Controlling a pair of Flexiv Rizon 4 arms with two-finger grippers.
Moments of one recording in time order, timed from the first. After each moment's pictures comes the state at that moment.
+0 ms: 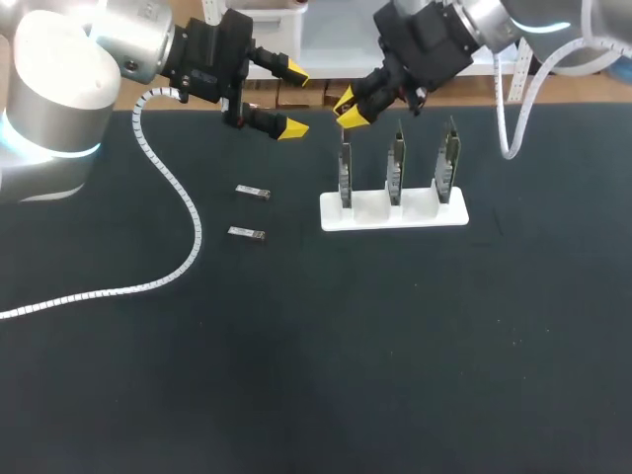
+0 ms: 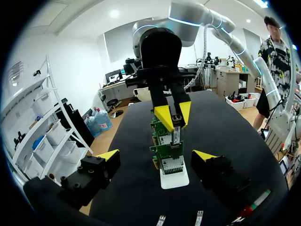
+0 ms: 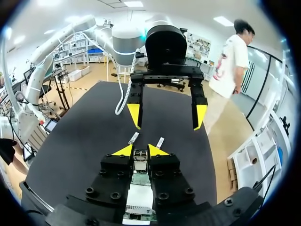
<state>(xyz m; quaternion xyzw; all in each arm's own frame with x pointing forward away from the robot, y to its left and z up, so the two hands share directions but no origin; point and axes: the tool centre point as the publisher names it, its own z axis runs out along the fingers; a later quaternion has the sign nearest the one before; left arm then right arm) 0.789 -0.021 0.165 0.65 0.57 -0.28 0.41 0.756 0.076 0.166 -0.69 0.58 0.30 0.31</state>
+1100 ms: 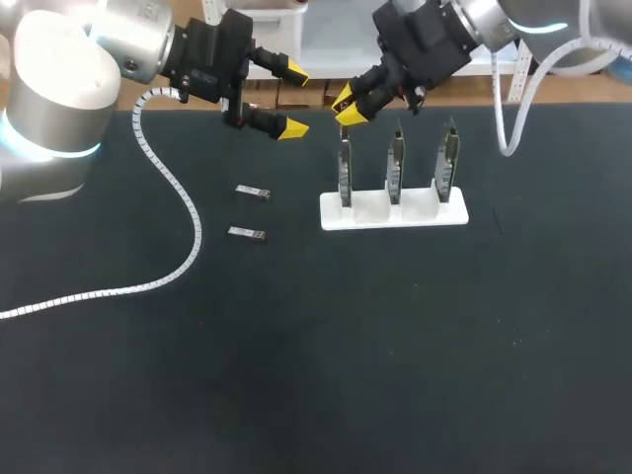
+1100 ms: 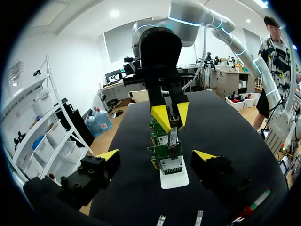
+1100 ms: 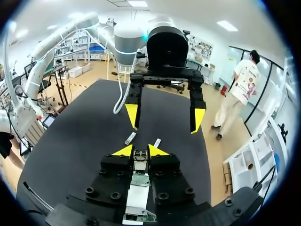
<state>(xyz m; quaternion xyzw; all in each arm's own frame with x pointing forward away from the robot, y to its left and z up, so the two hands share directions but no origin) 0.789 -0.021 0.165 0.65 0.57 -0.28 0.41 0.761 0.078 0.168 -0.71 0.56 0.29 0.32</state>
